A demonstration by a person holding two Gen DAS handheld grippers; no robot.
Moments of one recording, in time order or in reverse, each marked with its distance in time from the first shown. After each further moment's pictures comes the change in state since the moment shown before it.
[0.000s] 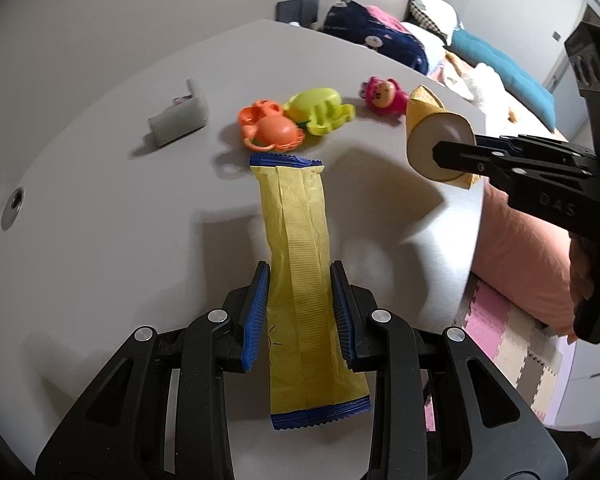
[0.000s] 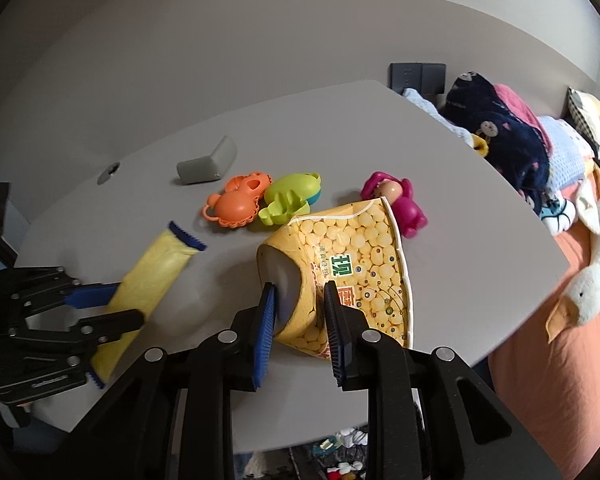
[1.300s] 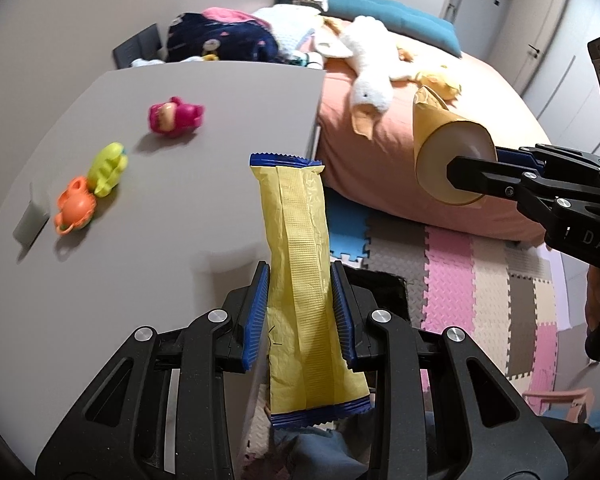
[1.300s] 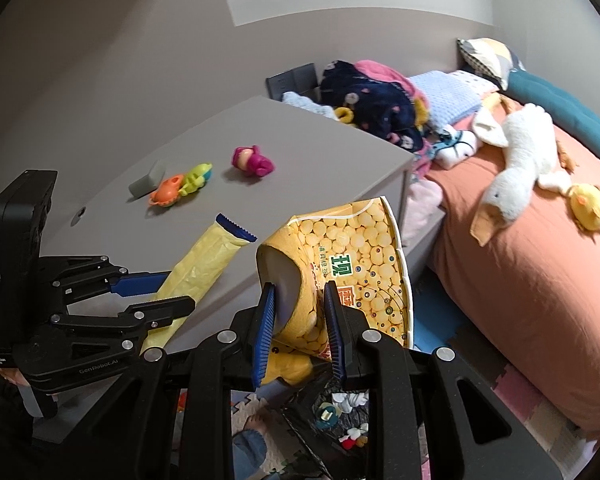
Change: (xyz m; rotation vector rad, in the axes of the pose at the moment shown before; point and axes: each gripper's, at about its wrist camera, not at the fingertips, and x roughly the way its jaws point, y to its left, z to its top) left arm 0.002 -0.149 0.002 0.359 0.017 -0.186; right arm -0.131 -0.065 -0.114 0.295 -0.095 -0.177
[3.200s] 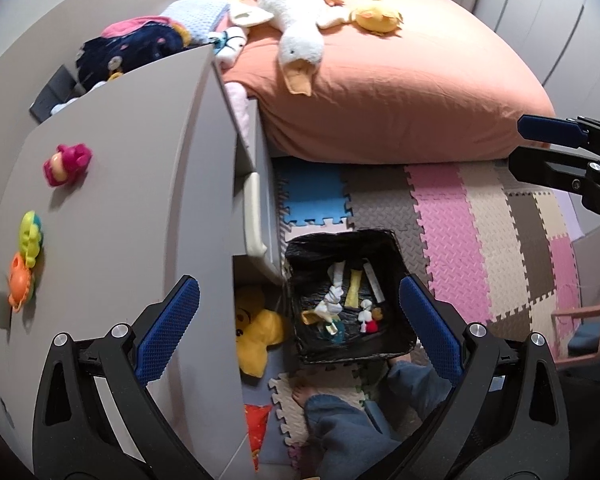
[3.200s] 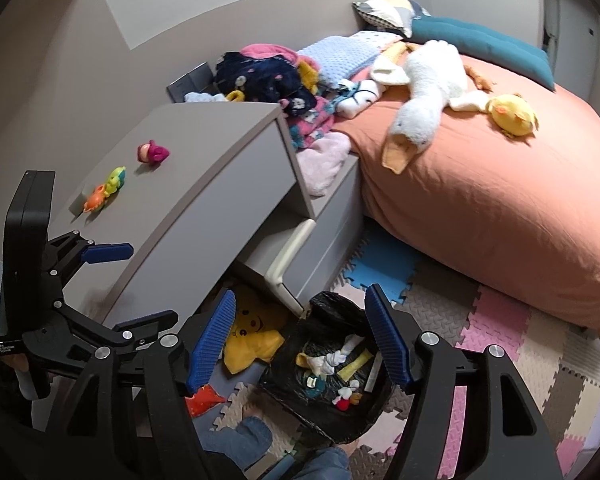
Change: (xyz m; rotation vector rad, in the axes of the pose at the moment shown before) left arm 0.049 -0.070 0.006 0.283 0.126 -0.015; right arm -0.043 -0.077 -0.076 0.260 0.028 -0.149
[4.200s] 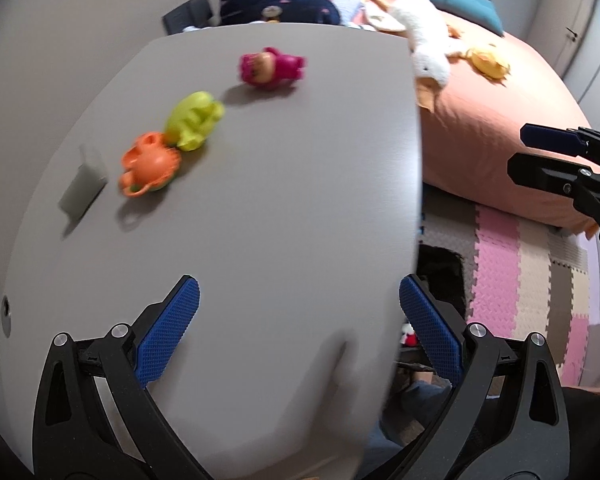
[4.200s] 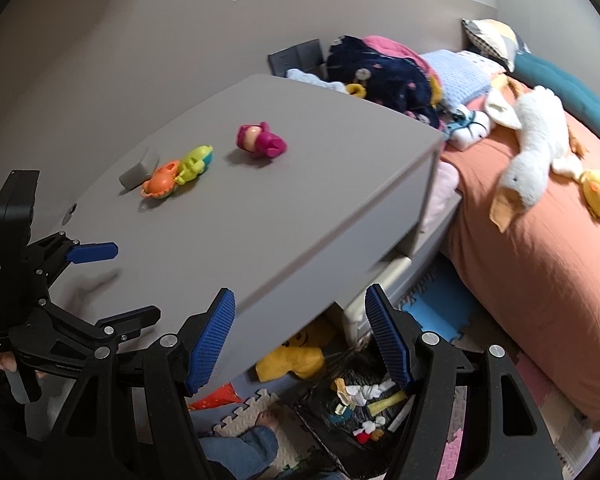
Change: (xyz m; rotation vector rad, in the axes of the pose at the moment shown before) left arm -0.034 0.143 -0.074 -0.323 -0.009 0.160; right arm 0.081 0.146 0.058 -0.257 0.044 0.156
